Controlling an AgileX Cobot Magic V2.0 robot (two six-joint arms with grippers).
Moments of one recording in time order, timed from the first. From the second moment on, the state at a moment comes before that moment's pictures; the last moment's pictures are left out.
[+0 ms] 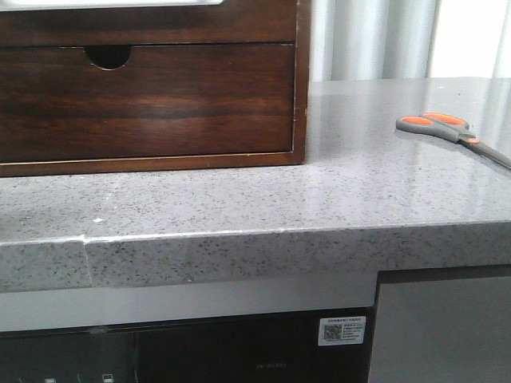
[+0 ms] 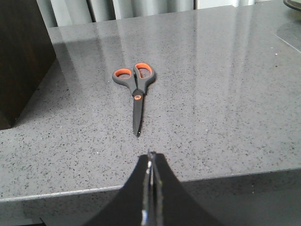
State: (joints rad) left arm -0.05 0.80 -0.29 0.81 -0.66 -0.01; right arm -0.07 0.21 -0.27 0.07 0.37 0.02
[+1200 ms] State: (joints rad) left arm -0.18 1.11 -0.58 0.90 -0.50 0.25; right arm -0.07 0.21 -0.26 0.07 0.37 0.02
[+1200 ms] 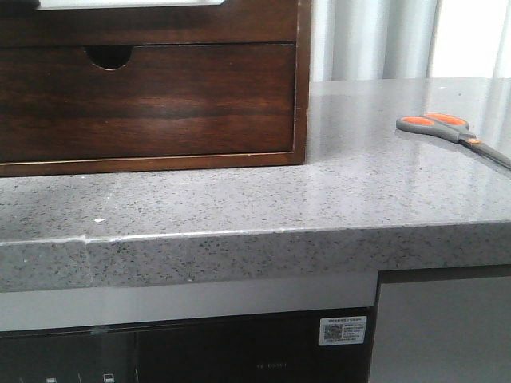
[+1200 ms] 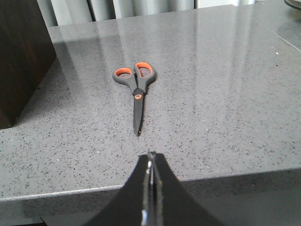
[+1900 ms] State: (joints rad) left arm -0.18 1.04 -0.53 0.94 -0.49 0.29; right arm -0.07 0.21 -0.26 0.07 0.37 0.02
